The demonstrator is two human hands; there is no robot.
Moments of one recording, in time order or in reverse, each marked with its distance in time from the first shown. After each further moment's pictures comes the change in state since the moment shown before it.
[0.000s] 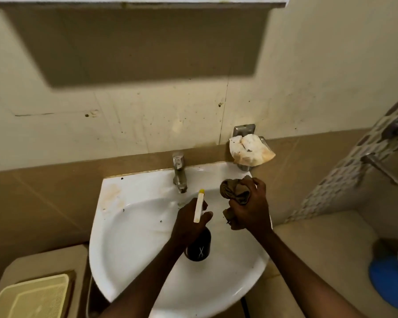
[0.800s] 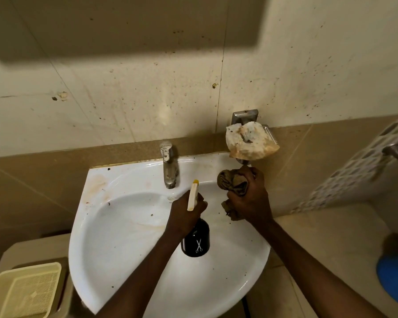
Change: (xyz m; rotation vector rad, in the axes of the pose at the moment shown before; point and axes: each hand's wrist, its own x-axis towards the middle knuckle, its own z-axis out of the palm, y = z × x) left_hand 0.039 0.000 0.034 -0.105 0.090 -0.268; right_hand 0.047 0.067 0.020 -0.019 -0.156 0.033
